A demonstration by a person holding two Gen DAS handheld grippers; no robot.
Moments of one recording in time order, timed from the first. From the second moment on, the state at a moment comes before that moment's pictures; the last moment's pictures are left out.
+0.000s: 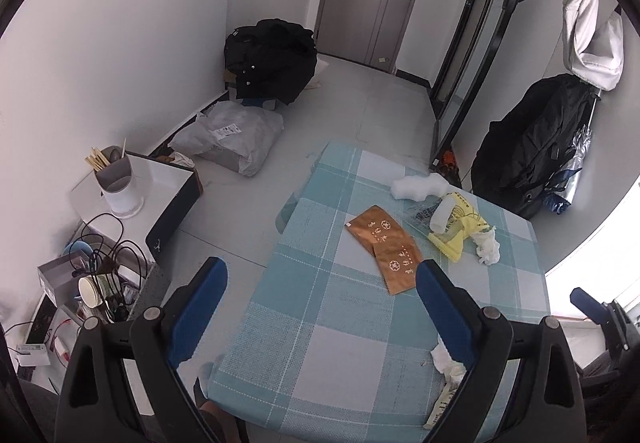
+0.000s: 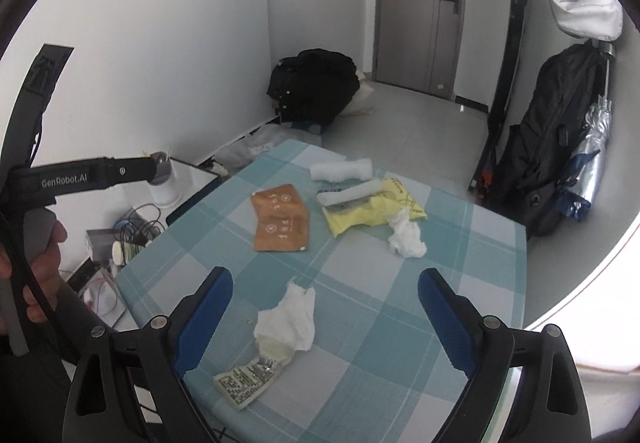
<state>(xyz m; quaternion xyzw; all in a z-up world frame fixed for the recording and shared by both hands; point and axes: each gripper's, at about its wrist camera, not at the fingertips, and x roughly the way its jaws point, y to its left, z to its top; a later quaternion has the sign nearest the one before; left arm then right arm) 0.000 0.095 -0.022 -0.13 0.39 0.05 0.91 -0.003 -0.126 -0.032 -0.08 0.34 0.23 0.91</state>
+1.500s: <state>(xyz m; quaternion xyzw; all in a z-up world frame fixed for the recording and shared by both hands) 0.022 0.127 -0.040 -0.21 0.45 0.03 0.87 0.053 -0.079 -0.122 -0.13 0.52 0.28 0.79</state>
